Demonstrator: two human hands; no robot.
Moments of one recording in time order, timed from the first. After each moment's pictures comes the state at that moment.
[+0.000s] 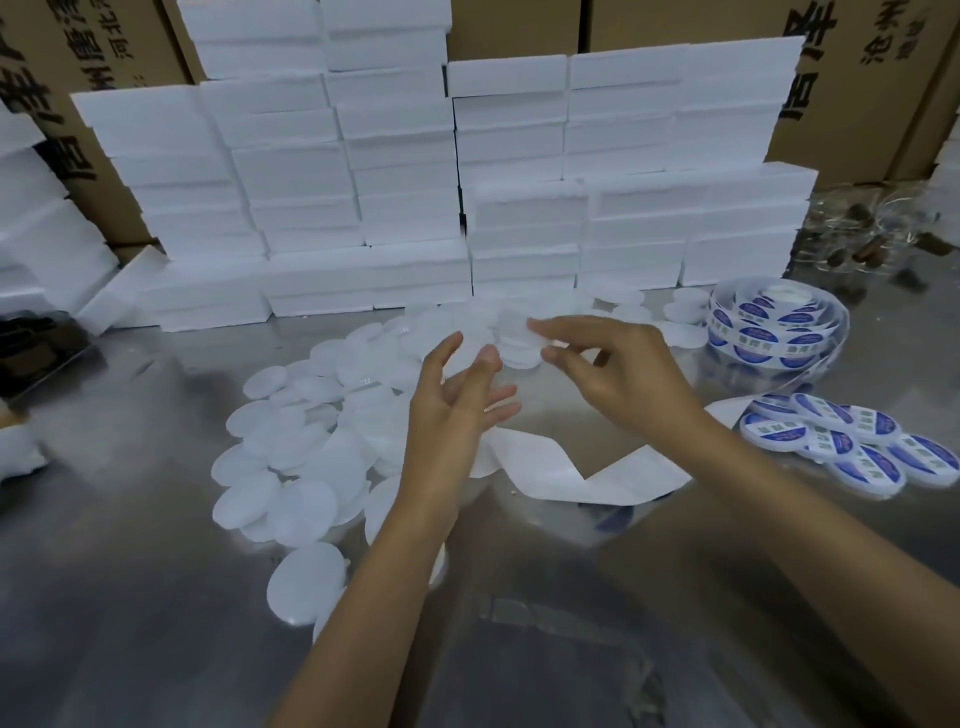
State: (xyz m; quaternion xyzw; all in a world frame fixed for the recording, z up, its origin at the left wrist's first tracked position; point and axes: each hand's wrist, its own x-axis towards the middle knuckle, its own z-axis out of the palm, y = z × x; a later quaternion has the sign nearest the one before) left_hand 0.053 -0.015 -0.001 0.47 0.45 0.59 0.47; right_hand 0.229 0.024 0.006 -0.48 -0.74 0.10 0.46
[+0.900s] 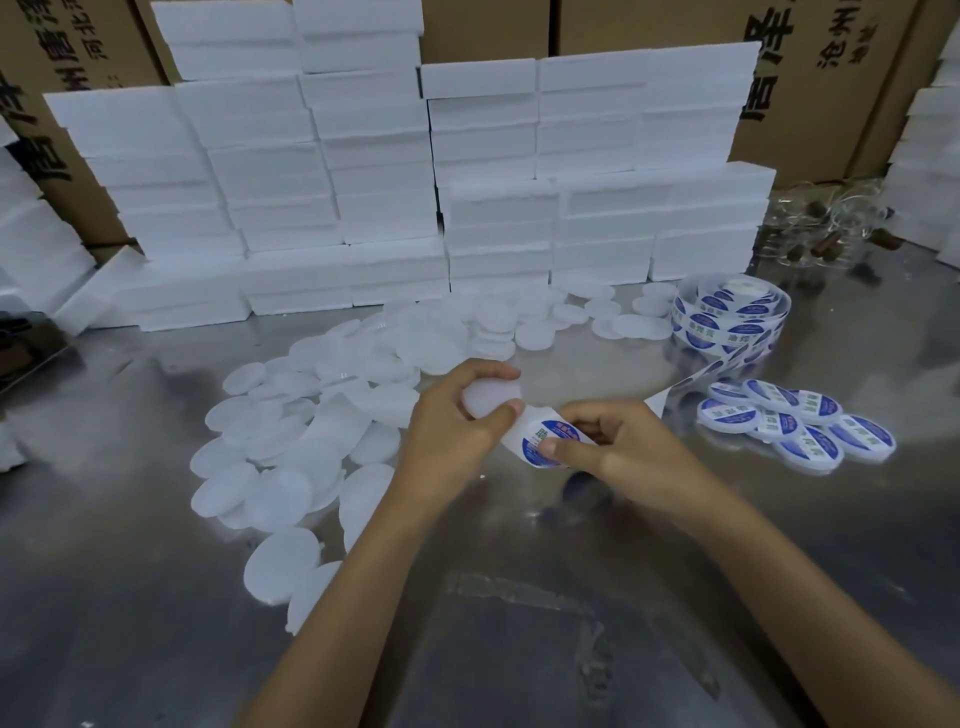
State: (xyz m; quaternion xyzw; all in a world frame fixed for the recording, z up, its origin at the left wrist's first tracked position) left_hand 0.067 -0.028 -0.007 0.63 0.47 0.50 0.35; right_hand 0.250 -0.048 -0.019 -0.47 -0.65 0.43 0.41
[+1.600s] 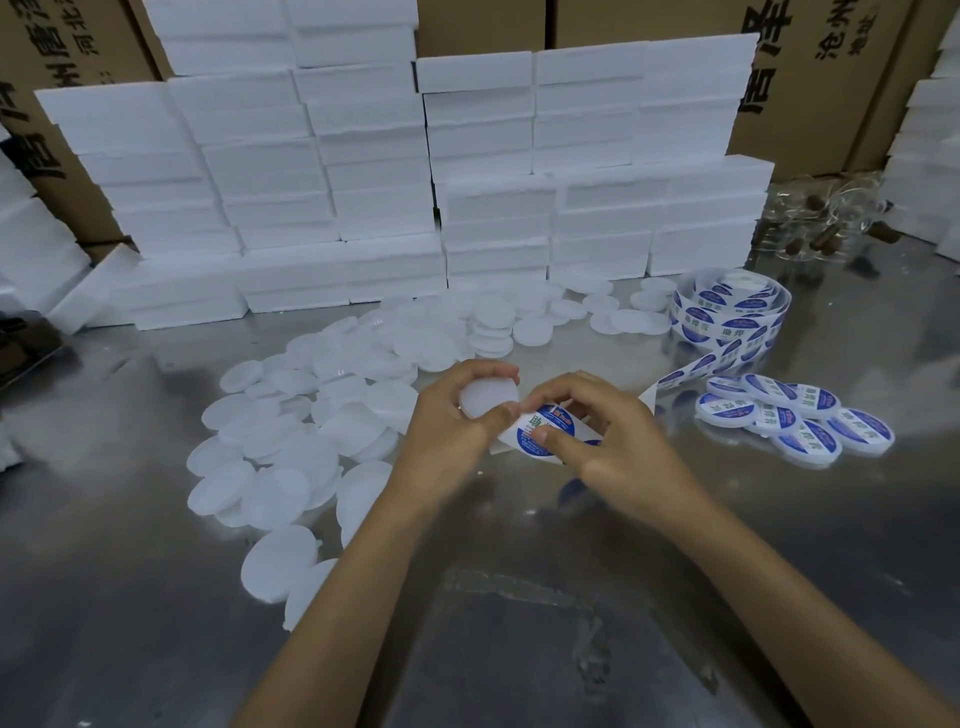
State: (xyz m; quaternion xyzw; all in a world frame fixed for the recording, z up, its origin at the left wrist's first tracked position) left_hand 0.065 -0.026 -0.011 0.63 0.46 0.49 0.40; right_hand 0.236 -0.060 -0.012 -0.46 -0.69 0.30 0.46
